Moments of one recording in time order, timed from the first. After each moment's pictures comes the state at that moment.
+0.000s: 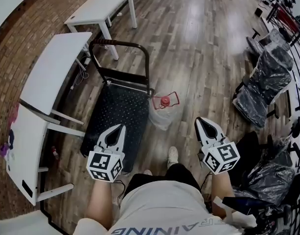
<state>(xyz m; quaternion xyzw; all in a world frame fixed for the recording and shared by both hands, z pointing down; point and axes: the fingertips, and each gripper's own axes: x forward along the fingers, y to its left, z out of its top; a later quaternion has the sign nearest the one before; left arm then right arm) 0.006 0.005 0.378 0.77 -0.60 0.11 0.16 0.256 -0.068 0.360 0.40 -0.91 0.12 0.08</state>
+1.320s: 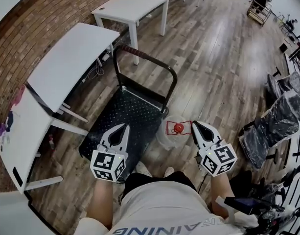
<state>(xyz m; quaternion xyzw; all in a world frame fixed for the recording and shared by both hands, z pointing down) -0.102 -0.093 0.370 0.71 -0.68 0.07 0.16 0.105 -0.203 0.349 0.27 -0.95 0.10 0.12</state>
